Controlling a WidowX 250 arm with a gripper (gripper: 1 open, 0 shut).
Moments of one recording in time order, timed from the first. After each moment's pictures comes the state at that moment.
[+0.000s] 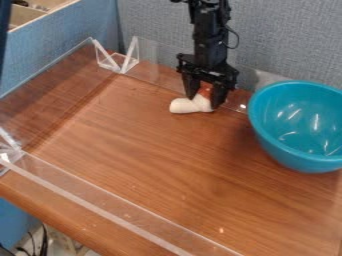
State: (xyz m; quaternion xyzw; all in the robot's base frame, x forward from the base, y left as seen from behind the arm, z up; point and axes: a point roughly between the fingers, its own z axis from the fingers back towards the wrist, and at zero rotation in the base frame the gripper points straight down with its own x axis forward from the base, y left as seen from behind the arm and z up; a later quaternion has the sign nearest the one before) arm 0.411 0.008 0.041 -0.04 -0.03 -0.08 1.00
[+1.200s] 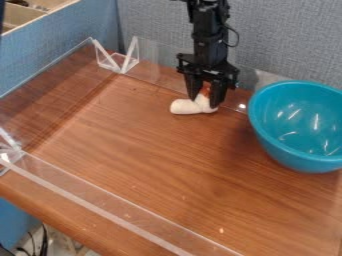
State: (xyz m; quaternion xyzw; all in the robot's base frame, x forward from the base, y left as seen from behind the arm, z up) arm 0.410 0.008 0.048 -0.05 -0.04 -0.08 0.99
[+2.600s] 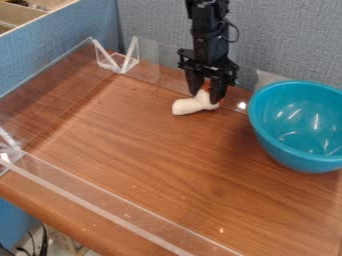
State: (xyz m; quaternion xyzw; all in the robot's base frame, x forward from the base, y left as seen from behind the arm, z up) arm 0.413 0.011 0.055 -0.05 -0.06 -0.10 0.99
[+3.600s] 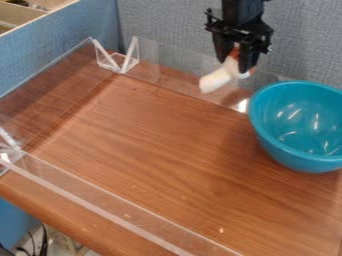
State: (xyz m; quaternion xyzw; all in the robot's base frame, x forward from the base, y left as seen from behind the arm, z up) arm 0.408 -0.035 0.122 -0.04 -0.11 -0.18 0.98
